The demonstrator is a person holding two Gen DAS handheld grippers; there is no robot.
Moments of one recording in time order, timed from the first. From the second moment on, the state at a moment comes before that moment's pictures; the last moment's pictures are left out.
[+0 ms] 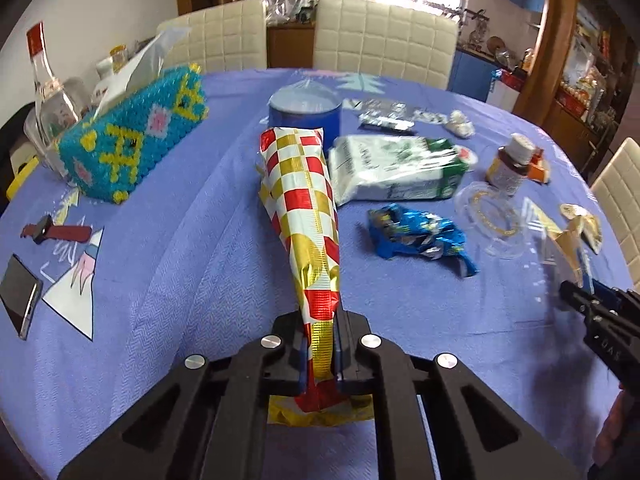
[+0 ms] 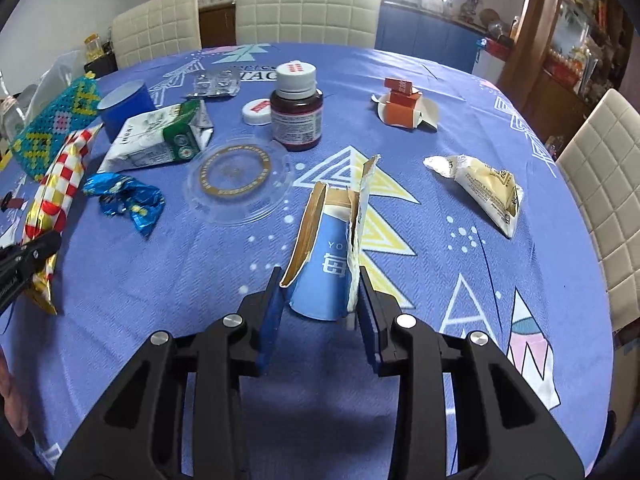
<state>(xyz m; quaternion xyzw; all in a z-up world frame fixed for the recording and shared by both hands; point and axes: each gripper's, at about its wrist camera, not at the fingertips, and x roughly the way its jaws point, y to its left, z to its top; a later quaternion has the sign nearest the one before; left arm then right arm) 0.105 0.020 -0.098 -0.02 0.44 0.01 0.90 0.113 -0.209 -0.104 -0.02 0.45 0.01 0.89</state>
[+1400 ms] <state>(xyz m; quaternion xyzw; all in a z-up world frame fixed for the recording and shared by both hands) -0.088 -0.472 -0.063 0.16 0.39 -0.43 0.80 -0.176 -0.582 -0.105 0.19 0.42 -0.37 0.81</state>
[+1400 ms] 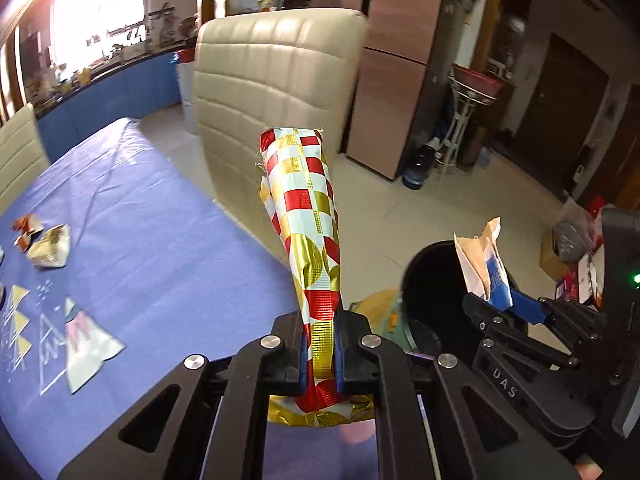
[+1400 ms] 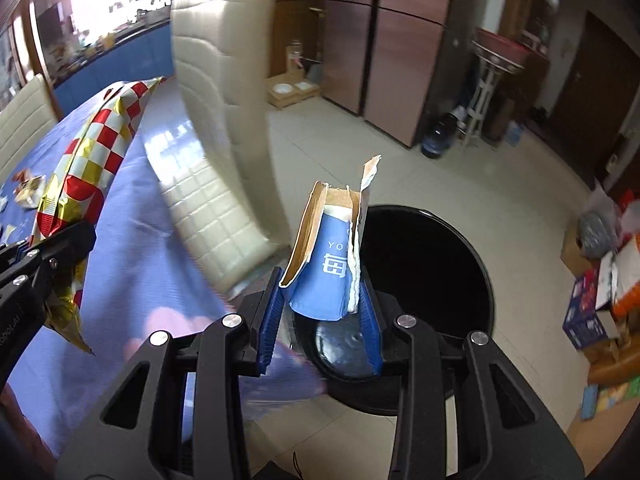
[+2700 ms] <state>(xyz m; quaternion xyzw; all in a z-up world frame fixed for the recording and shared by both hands) -0.129 -0.603 -0.088 0.18 0.41 -0.49 0.75 -0.259 -0.661 -0.127 0.17 0.40 -0.48 0.76</state>
